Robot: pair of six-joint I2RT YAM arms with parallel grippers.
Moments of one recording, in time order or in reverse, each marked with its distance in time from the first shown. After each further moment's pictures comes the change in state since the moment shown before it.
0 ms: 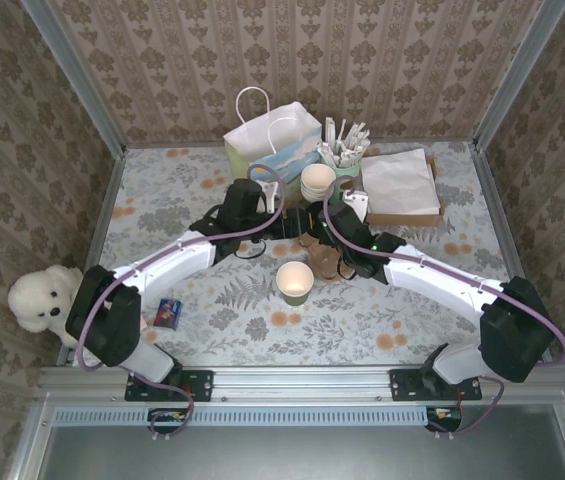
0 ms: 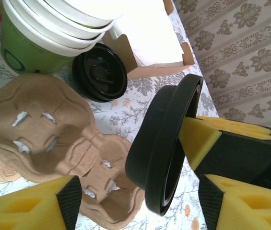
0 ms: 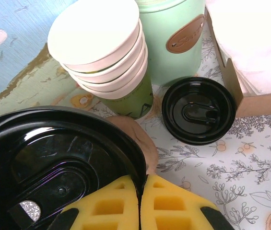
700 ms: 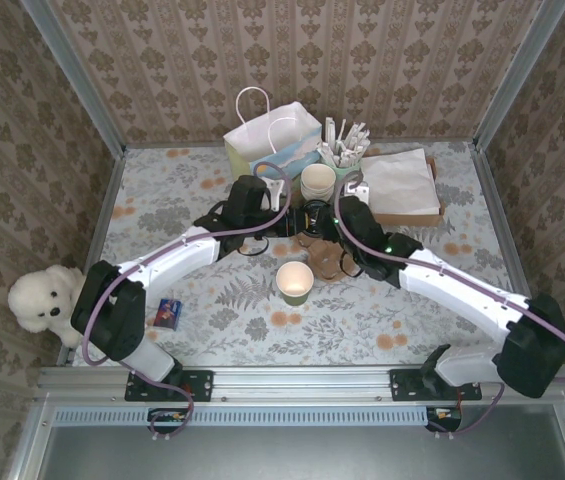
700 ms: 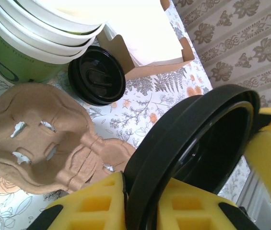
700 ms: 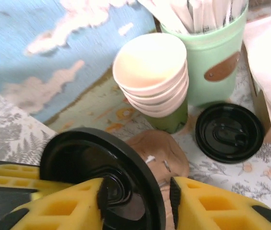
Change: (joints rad) left arm -0.006 0.032 0.043 -0.027 0.001 0.077; right arm -0.014 -0.128 0.012 0.032 -0.116 -0.112
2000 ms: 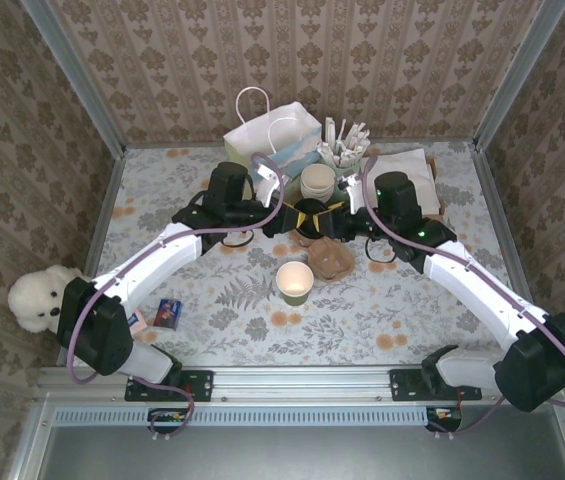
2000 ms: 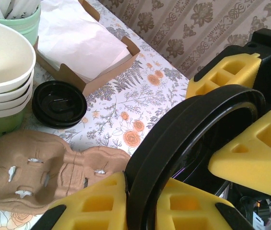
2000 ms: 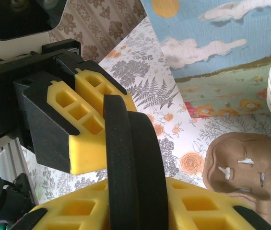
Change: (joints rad) left arm 0.068 -0.100 0.066 -0.121 0.240 0.377; right arm -0.259 -0.042 0.017 0.019 -0.909 -0.392
